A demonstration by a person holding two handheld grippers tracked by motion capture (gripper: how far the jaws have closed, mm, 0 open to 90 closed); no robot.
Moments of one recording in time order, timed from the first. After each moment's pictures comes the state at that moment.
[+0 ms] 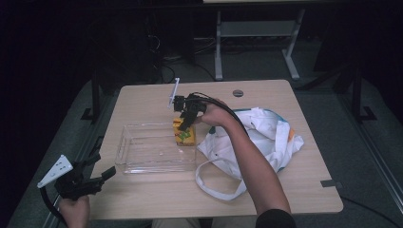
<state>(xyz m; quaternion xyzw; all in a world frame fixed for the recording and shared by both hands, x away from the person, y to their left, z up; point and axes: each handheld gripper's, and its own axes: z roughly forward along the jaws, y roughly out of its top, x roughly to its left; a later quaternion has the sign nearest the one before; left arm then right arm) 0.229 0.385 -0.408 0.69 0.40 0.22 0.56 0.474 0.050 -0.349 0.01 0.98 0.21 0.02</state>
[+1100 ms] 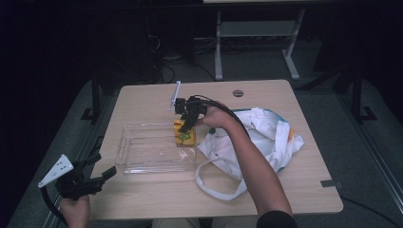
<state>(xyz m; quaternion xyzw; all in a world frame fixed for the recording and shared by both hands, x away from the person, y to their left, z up) 0.230 0.384 -0.408 0.70 0.40 0.22 0.56 0.471 0.047 -0.357 0.00 0.98 0.21 0.02</state>
